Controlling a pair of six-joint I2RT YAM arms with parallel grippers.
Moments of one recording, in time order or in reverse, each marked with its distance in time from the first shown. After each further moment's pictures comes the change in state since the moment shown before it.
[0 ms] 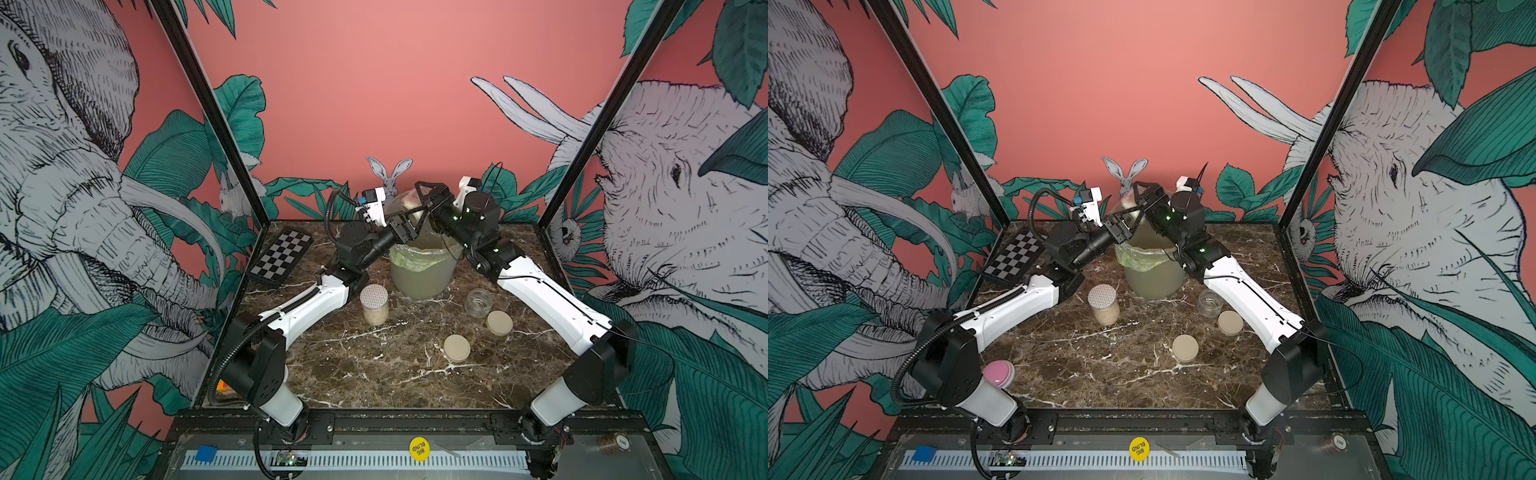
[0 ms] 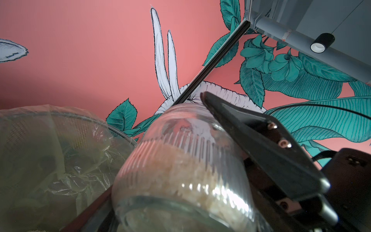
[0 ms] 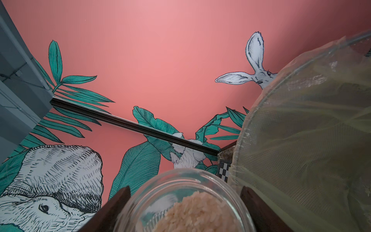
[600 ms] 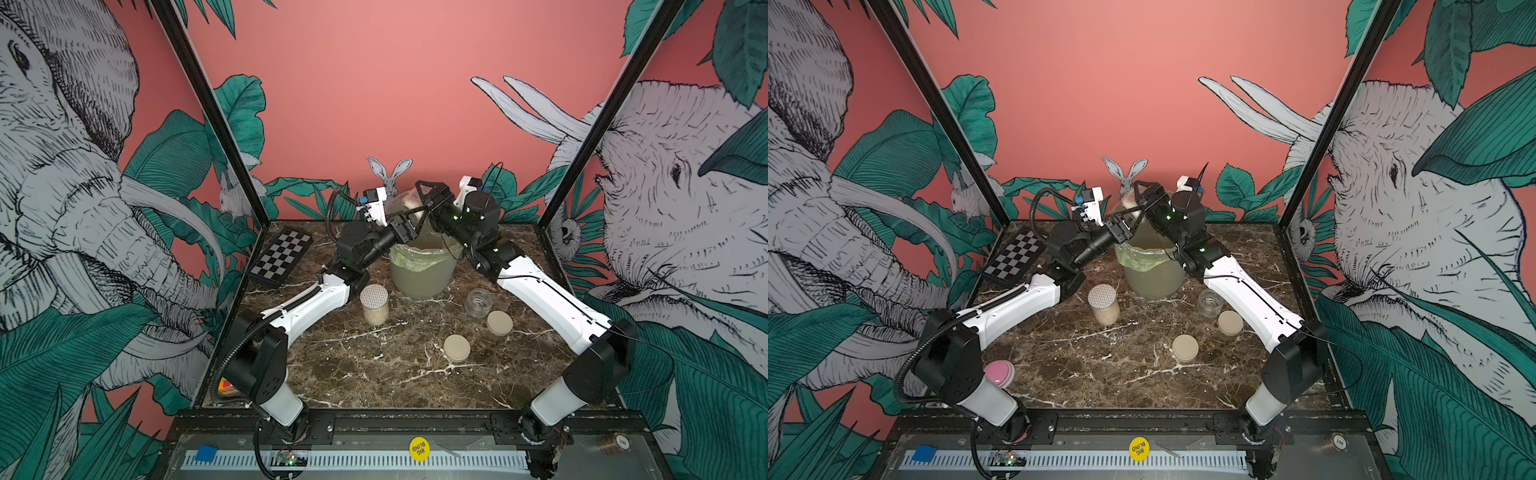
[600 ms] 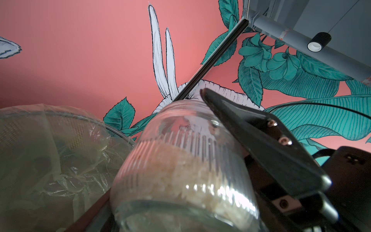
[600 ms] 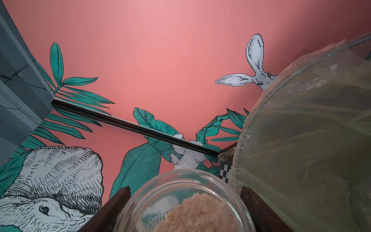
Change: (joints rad) left arm 0.003 0.016 0.017 0.006 0.018 -0.005; right arm -0.003 0.003 0.000 0.014 0.002 0.001
